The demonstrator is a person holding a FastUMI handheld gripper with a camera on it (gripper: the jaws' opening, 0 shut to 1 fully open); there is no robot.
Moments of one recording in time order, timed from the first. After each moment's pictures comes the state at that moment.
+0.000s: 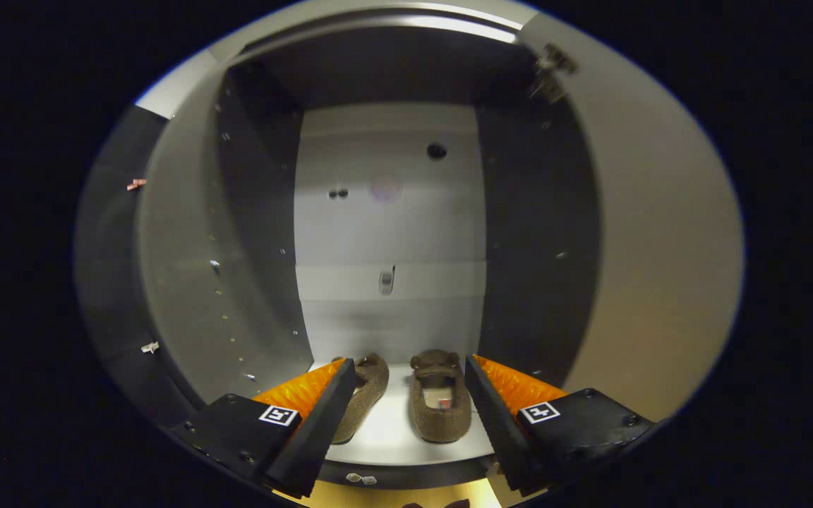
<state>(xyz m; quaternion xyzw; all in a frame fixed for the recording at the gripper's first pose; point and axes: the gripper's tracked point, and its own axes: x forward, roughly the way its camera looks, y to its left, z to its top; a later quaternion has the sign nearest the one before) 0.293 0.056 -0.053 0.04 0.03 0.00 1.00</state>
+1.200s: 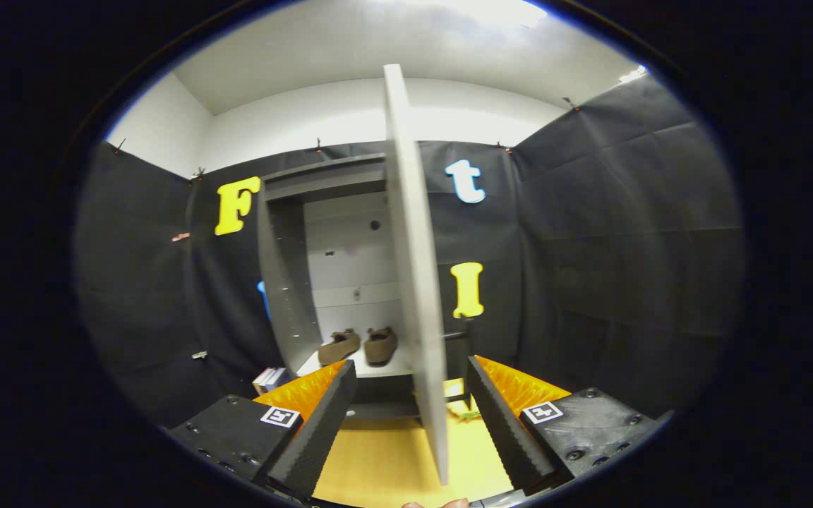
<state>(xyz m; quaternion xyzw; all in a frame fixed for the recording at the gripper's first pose) -0.074 -0.155 0.002 0.08 0.01 -0.03 1.00</state>
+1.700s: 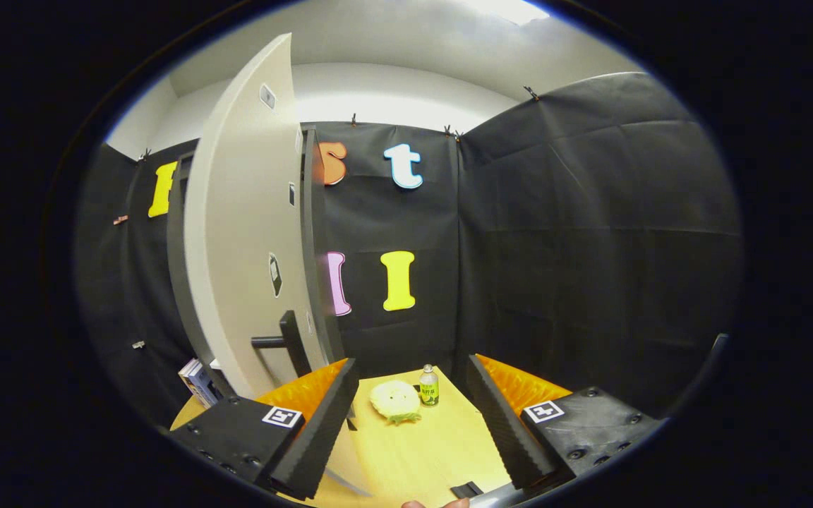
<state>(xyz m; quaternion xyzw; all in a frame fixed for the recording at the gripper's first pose) -0.003 -0.241 -0.026 0.06 0.04 -0.11 0.99</state>
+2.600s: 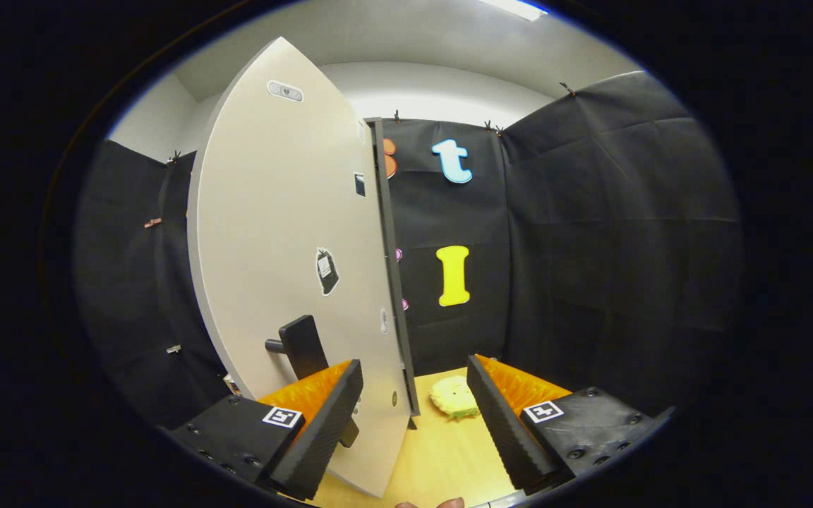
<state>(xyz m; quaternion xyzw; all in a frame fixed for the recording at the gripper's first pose) 0.006 -0.087 -0.023 0.07 0.05 -0.03 1.00</state>
